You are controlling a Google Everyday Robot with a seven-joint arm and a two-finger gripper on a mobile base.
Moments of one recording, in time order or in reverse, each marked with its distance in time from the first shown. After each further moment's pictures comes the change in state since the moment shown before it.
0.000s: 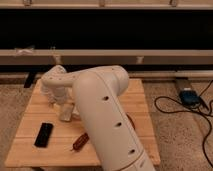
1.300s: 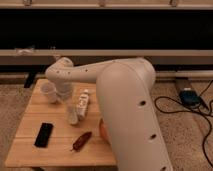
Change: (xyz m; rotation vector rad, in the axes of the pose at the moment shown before) arm 0.048 0.010 -0.096 0.000 -0.136 -0.037
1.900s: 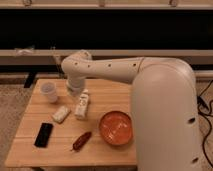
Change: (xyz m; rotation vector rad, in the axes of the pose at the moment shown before) arm 0.040 -0.012 -0.047 -0.037 -0.070 0.026
